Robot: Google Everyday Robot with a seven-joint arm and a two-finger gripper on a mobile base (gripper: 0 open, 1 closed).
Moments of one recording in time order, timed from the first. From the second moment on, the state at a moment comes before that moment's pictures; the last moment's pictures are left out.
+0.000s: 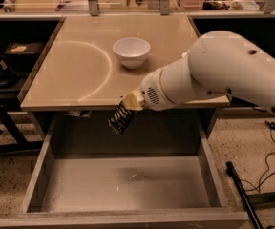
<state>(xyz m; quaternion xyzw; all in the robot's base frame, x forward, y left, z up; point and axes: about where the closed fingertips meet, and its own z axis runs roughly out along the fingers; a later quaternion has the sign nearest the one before) 0.513 0.010 0.858 -0.35 0.85 0.22 0.34</state>
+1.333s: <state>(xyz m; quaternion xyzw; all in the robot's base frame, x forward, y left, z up) 0.590 0.051 0.892 -0.41 0.82 0.22 0.34</state>
